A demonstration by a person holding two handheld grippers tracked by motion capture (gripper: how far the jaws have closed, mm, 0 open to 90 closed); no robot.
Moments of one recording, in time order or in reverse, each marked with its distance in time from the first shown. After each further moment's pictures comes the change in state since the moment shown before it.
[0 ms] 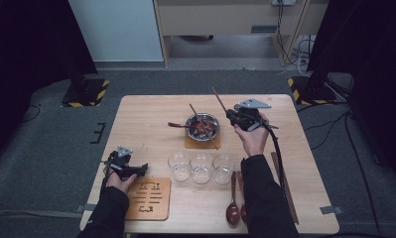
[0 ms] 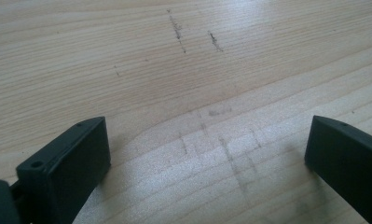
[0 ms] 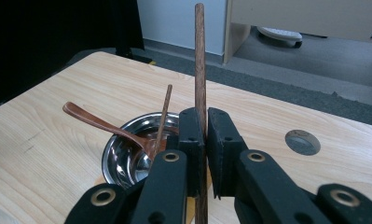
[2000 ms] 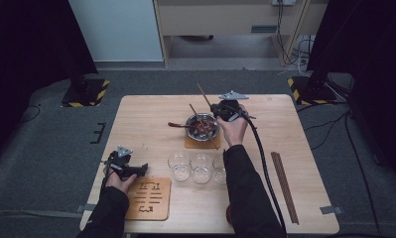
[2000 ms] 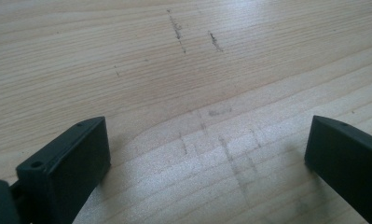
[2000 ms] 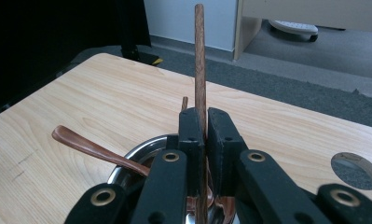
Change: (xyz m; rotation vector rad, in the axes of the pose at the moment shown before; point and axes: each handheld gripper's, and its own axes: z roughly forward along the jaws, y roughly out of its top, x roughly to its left) left arm 0.000 0.000 0.000 0.000 -0.001 0.000; right arm 0.016 0.010 0.067 0.023 0.026 0.017
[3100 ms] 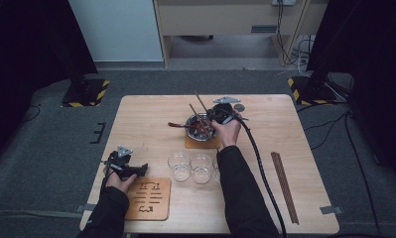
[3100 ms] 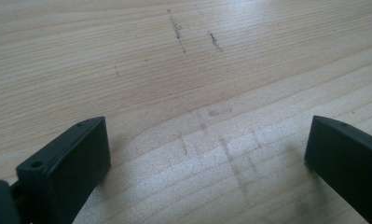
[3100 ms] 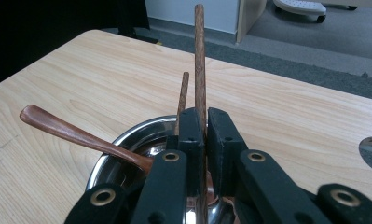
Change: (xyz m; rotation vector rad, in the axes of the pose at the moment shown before) left arm 0.000 0.000 0.000 0.001 0.001 0.002; right arm 0.001 -0.020 0.034 0.065 0.002 0.007
